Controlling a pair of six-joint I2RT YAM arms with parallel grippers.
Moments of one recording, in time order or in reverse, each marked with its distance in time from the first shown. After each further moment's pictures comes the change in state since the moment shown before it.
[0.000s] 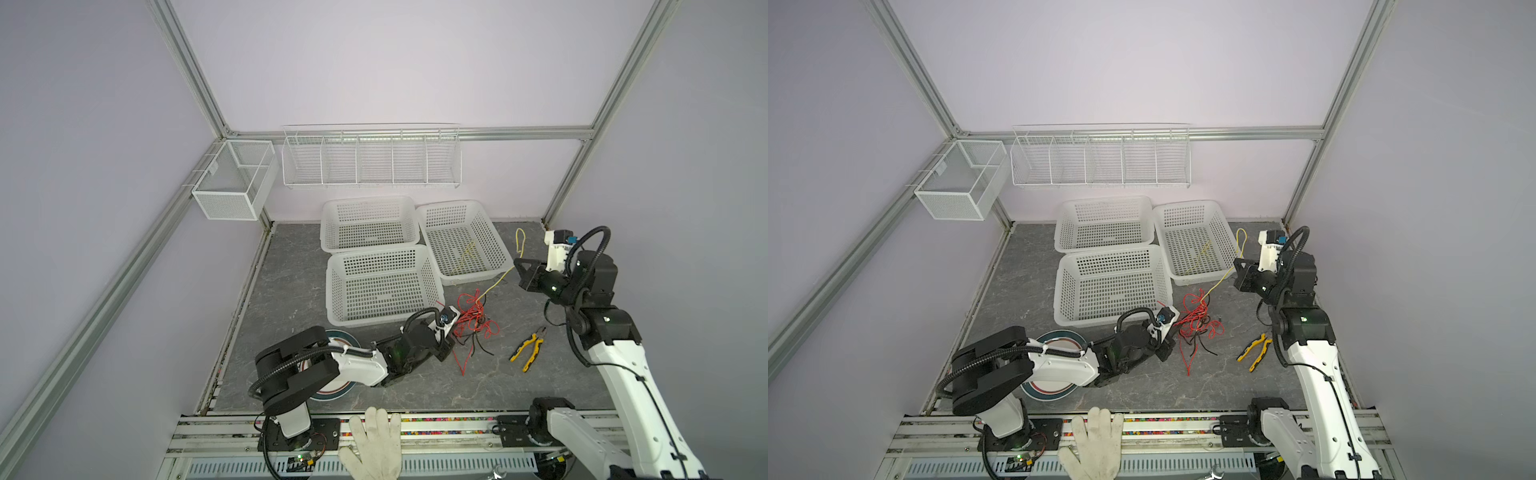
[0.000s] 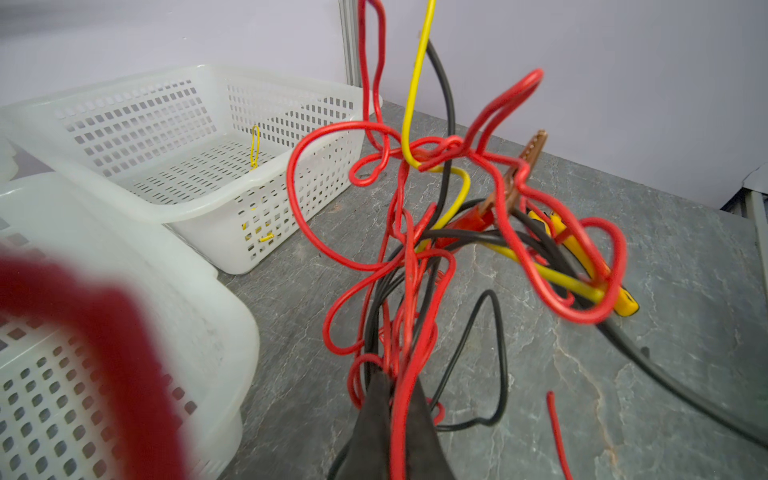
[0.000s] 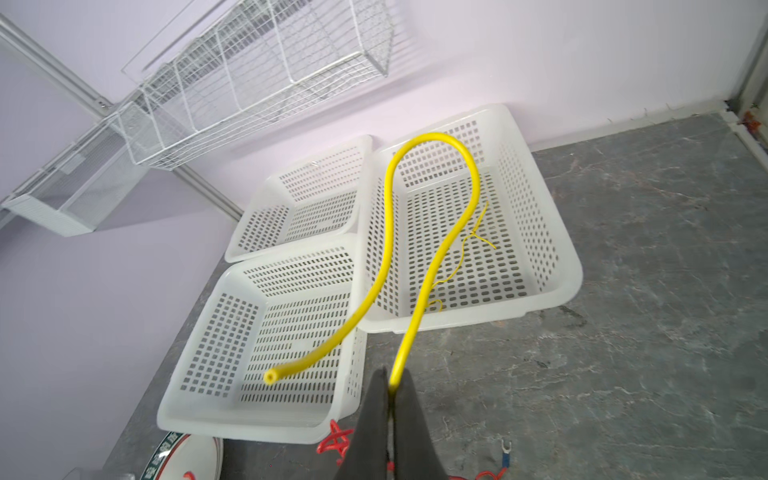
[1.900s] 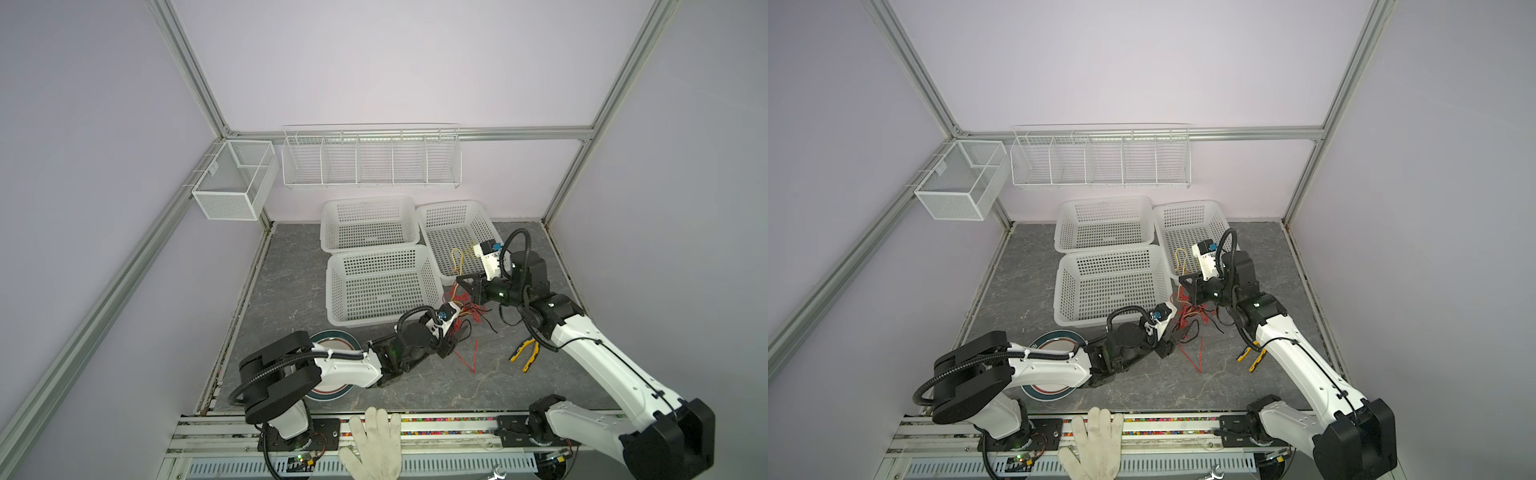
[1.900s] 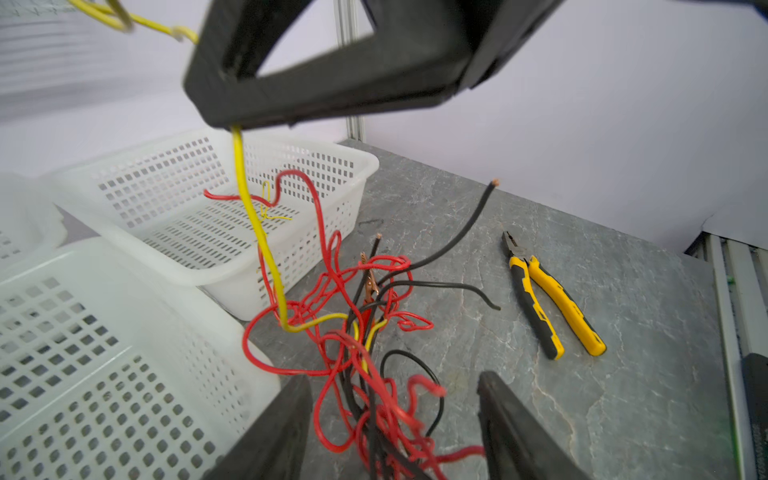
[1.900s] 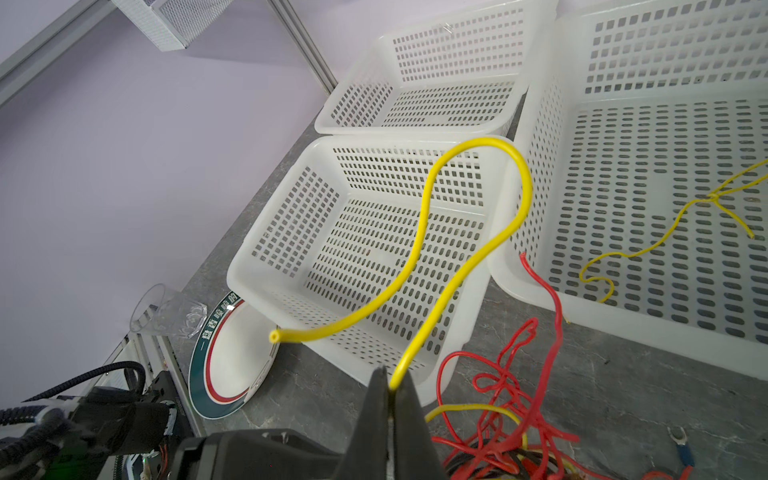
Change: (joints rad) left arm -0.009 -0.108 -0.010 0.021 -0.019 0.023; right arm 0.362 0.208 -0.070 0.146 -0.034 -0.072
